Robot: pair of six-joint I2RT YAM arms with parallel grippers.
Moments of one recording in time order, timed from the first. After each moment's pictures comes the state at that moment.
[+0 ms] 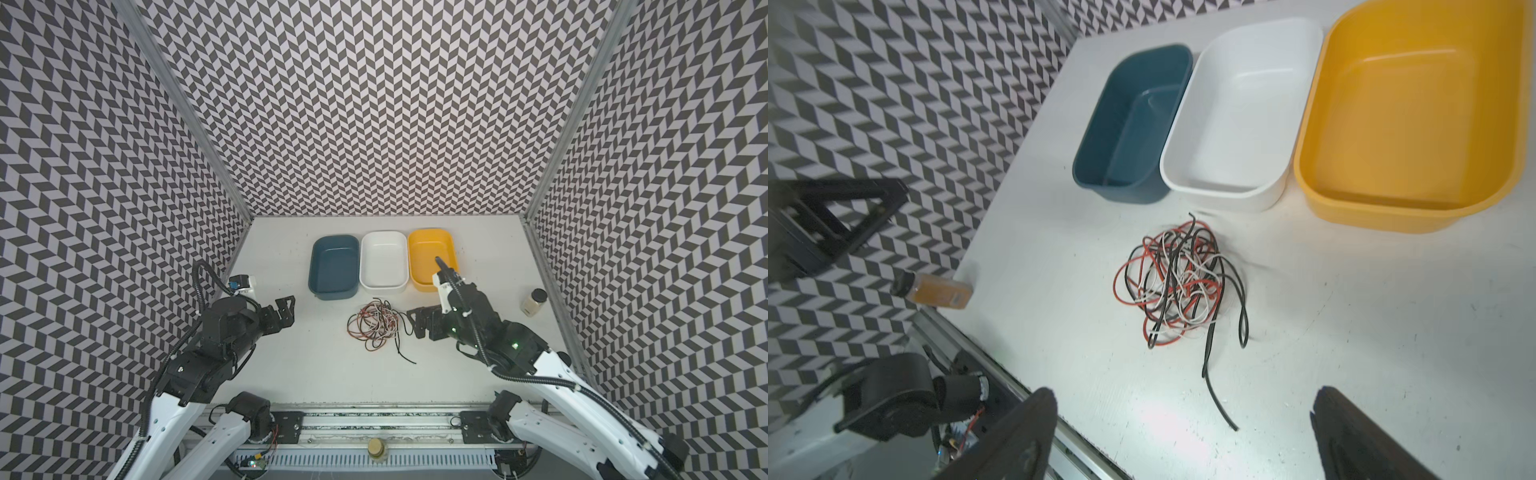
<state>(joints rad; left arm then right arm) -0.28 0.57 0.73 -0.65 -0.10 -0.40 0.77 0.87 0.88 -0.58 0.06 0.60</state>
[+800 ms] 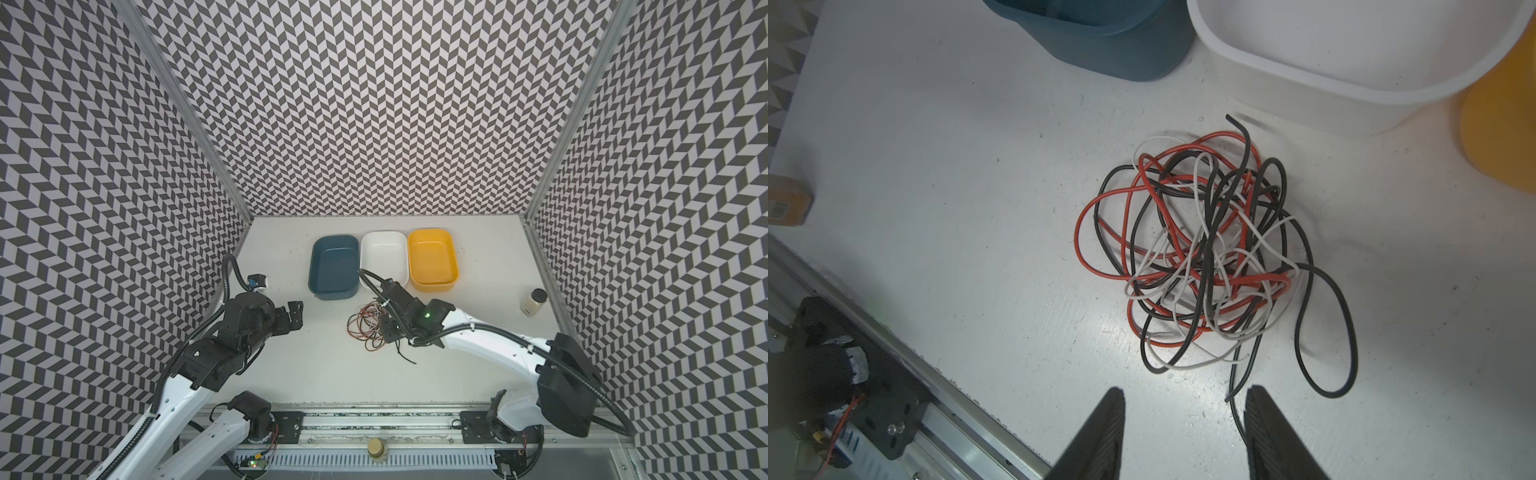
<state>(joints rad) -0.38 0.68 0.73 -0.69 -0.18 -0.39 0.90 1.43 1.03 -0.48 0.07 0.59</state>
